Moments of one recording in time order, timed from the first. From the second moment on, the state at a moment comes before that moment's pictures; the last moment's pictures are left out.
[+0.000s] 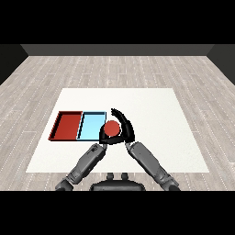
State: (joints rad) left arm -0.39 0.01 -0.53 -1.19 0.40 0.59 -0.49; right arm -0.44 -0.01 0.55 -1.49 -0.20 -0.53 -0.23
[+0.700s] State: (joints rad) left arm -0.35 0.01 -0.51 -1.23 0.34 0.61 -0.48; right arm -0.36 -0.02 0.46 -1.57 -0.20 -0.44 -0.20
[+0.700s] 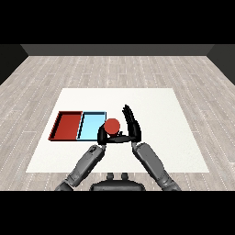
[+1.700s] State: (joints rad) left arm -0.36 0.26 -0.23 -1.33 0.26 0.53 -0.30; right arm 0.01 -0.21 0.21 -1.89 -0.33 -0.23 -0.21
